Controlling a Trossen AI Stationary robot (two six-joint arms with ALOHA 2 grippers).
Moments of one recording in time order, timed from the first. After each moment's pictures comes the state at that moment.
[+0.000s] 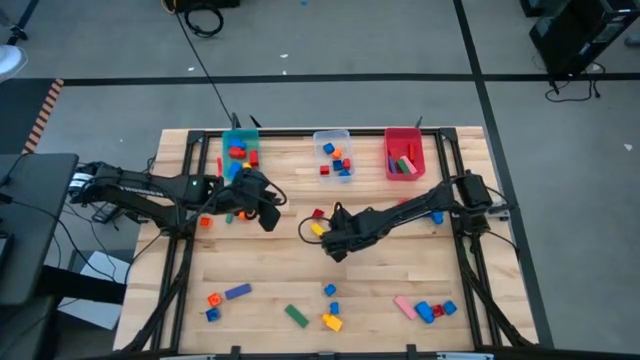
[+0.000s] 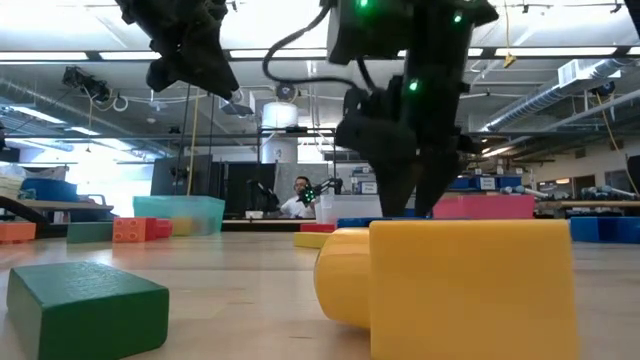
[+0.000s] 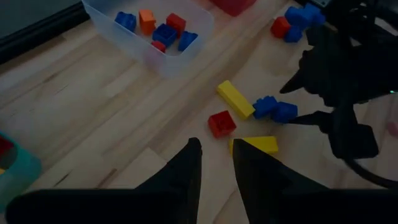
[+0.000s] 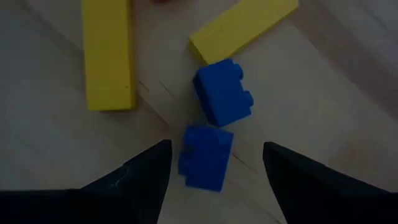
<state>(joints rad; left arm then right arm) -0.09 1.12 0.92 -0.57 -0.42 -0.69 0.20 1.99 1.38 -0.87 0.31 1.03</state>
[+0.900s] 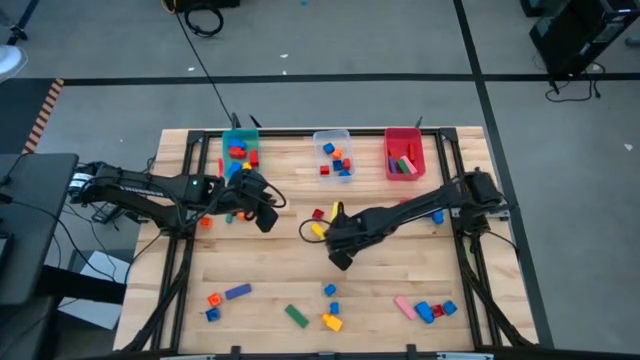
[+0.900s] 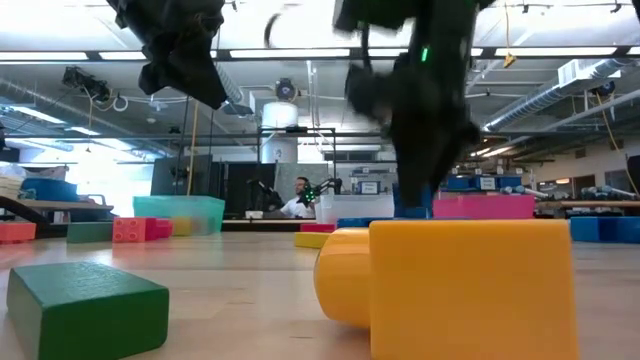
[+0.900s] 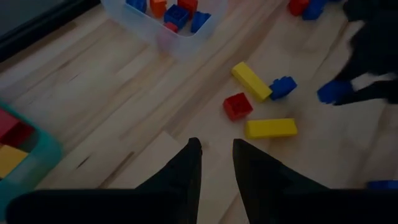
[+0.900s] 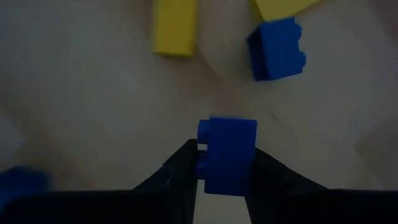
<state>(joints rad) -0.09 1.12 0.92 -0.65 -0.42 -0.68 0.21 1.89 1.37 -0.87 0.13 0.92</state>
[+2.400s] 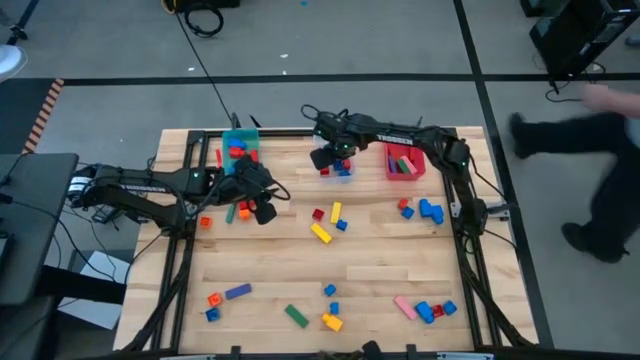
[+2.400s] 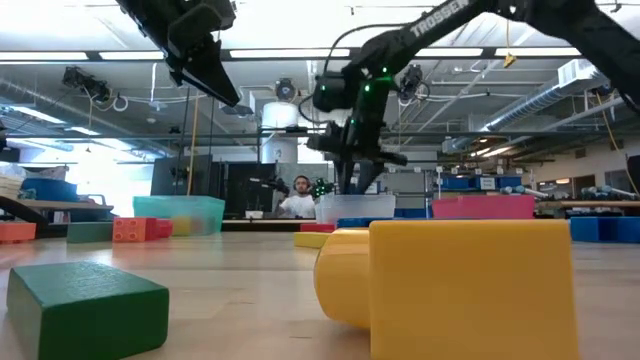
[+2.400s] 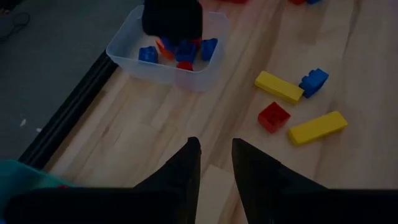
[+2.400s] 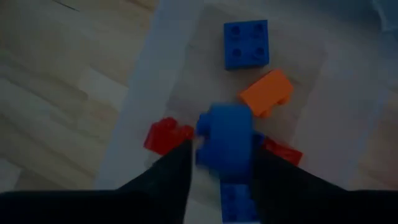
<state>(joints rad) 0.01 1.12 0.92 -0.57 -0.42 -0.20 -0.46 2.13 1.77 -0.90 0.06 0.65</state>
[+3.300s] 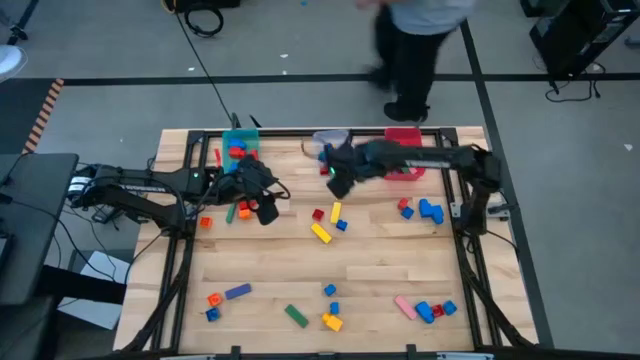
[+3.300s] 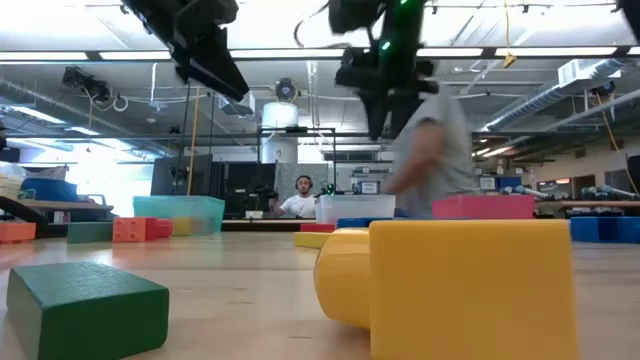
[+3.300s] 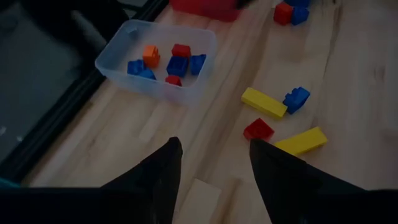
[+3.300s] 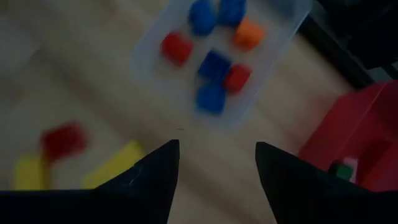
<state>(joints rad) 0.01 1.12 0.92 -0.51 -0.39 -0.23 -0.16 1.83 1.64 -1.16 0.37 0.65</state>
